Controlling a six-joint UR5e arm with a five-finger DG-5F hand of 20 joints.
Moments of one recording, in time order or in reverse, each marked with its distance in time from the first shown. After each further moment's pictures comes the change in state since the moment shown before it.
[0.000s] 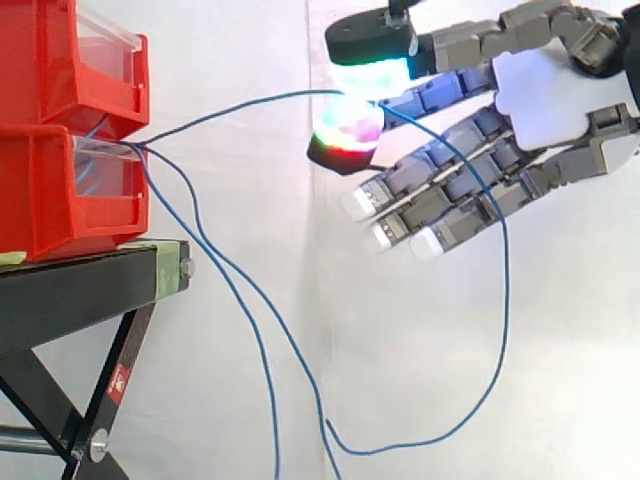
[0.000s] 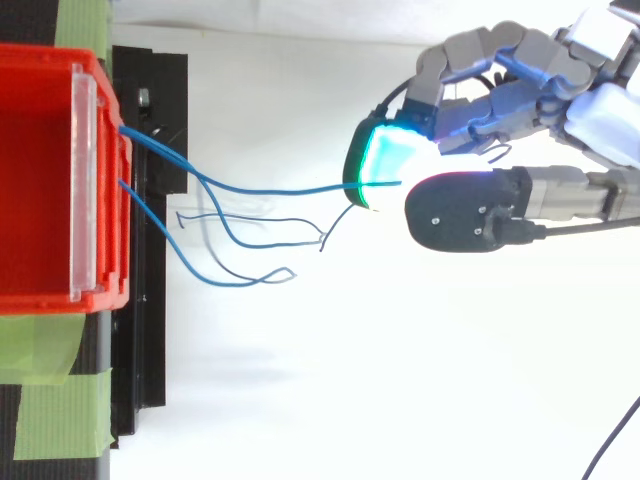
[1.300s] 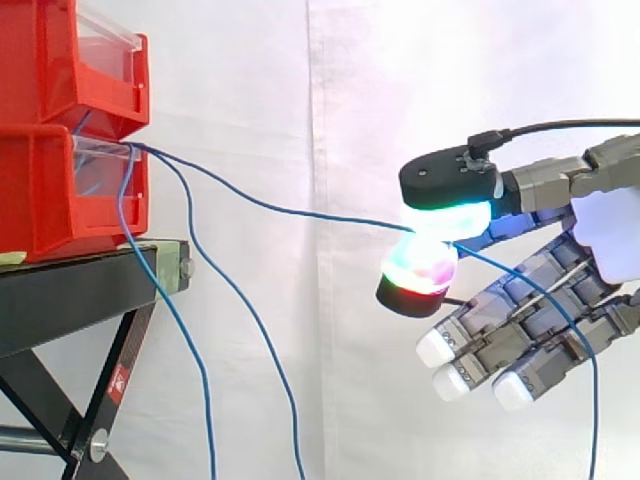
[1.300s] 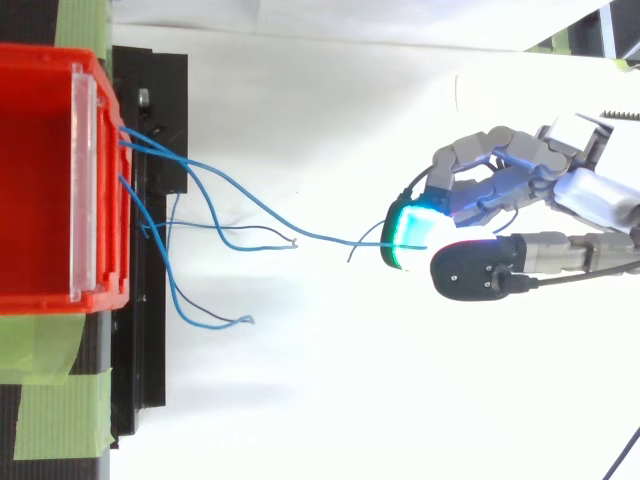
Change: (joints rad) arm 0.068 0.001 -0.189 0.042 0.011 0.183
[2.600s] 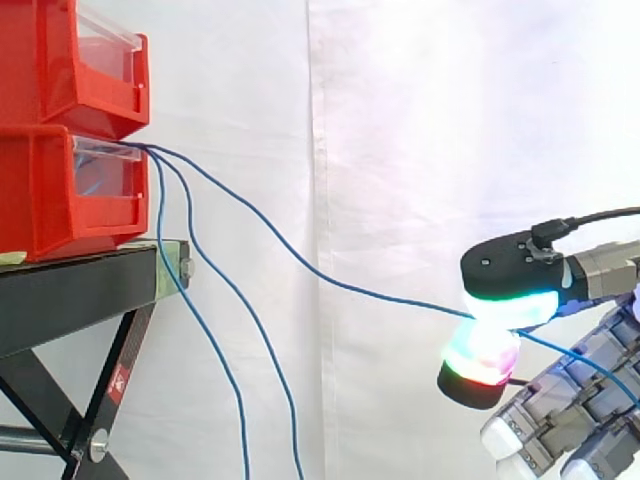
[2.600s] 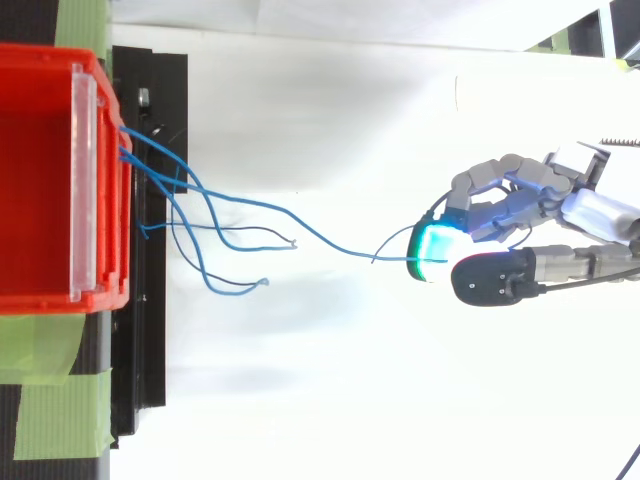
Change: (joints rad) arm 0.031 0.000 -0.114 0.023 0.000 0.096
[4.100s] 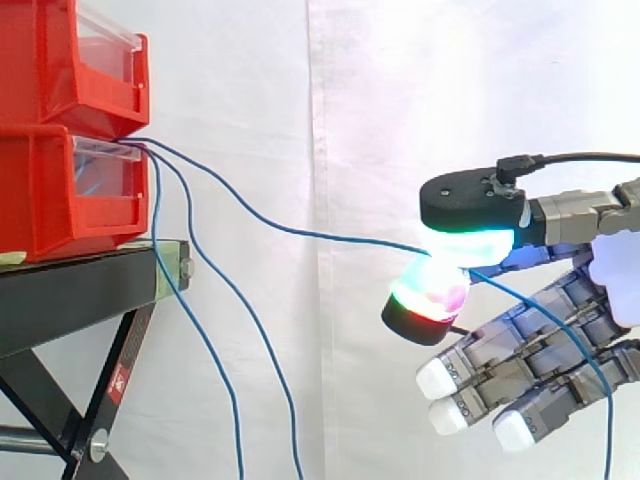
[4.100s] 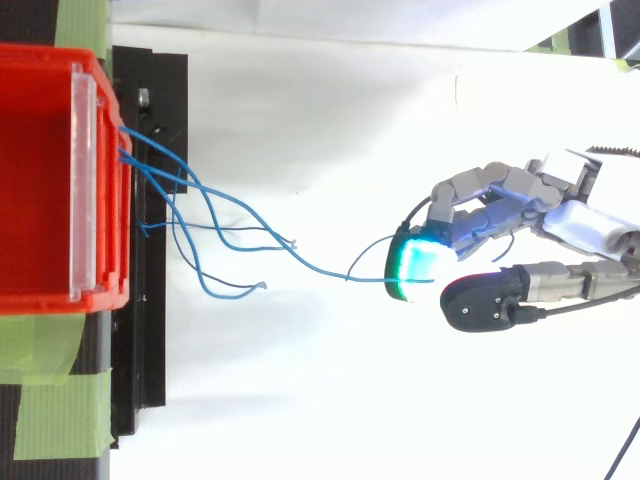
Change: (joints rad) arm -0.001 0.000 0.000 0.198 -0.006 -0.110
